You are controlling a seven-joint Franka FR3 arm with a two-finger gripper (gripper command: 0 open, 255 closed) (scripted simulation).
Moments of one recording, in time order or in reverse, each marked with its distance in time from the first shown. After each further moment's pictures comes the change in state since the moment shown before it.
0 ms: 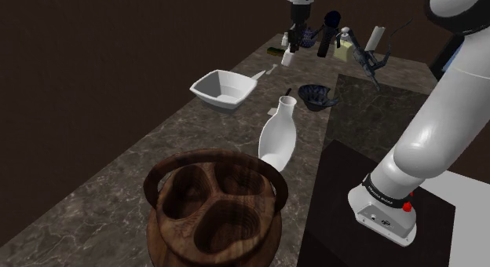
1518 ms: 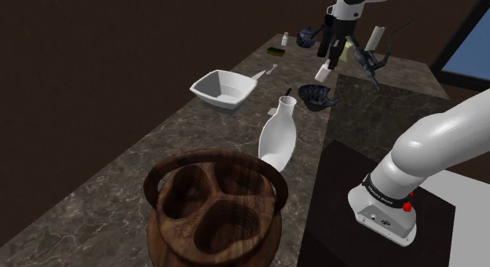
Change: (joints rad) arm -0.065 -0.481 -0.055 -0.560 -0.113 0.092 -0.074
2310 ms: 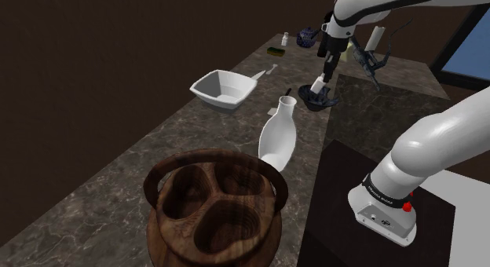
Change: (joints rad) arm -0.003 0.025 -0.012 -0.125 -0.005 0.150 0.005
